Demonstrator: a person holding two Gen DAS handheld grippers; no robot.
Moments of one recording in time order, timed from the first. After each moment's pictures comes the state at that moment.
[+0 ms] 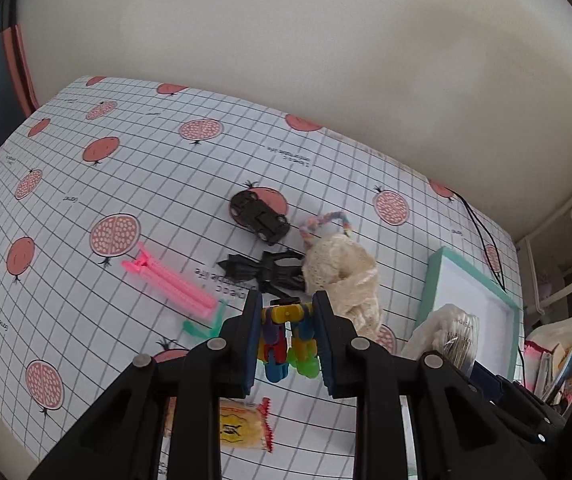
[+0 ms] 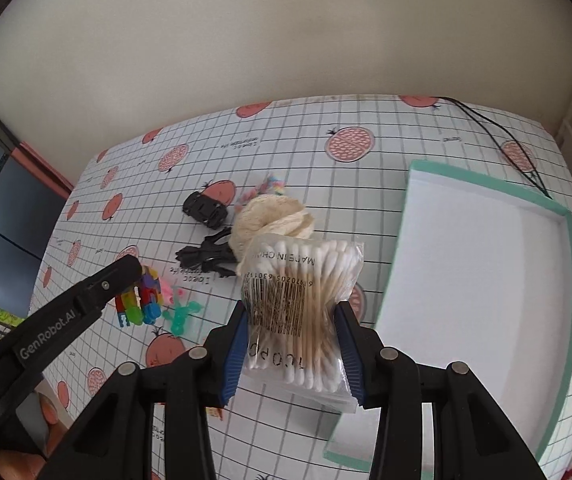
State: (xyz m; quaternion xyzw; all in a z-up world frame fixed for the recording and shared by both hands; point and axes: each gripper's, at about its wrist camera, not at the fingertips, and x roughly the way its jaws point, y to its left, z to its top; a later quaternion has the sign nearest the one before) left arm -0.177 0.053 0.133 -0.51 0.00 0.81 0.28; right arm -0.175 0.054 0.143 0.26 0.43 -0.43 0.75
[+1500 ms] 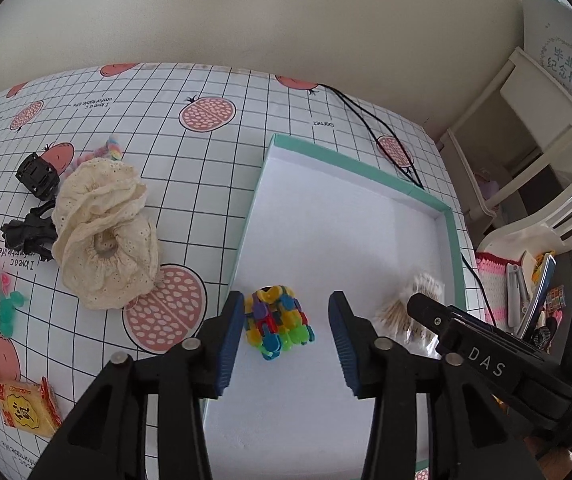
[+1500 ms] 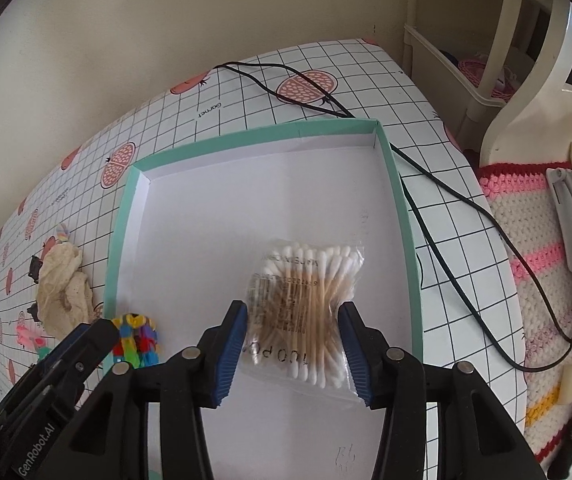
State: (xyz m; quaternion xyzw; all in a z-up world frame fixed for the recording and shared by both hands) left arm -0.073 0.193 0.092 -0.53 0.07 0.73 0.43; right arm -0.339 -0.023 0.133 0.33 0.41 -0.57 0.63
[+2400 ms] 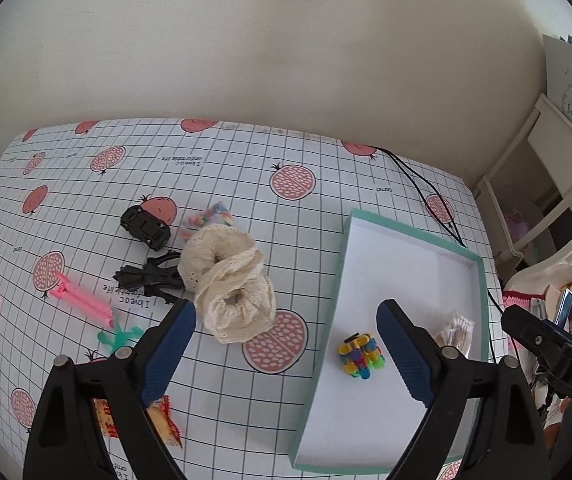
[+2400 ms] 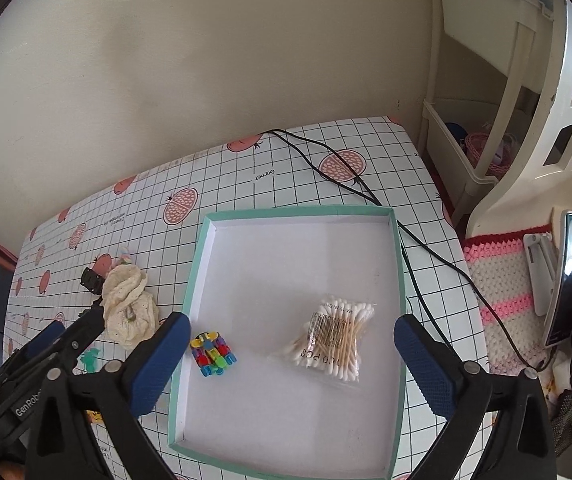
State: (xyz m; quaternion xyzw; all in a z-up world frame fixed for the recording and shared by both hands) left arm -0.119 0.134 0.151 -0.48 0.09 0.79 0.37; right arm -0.310 0.011 0.210 0.28 0.37 -0.57 0.68
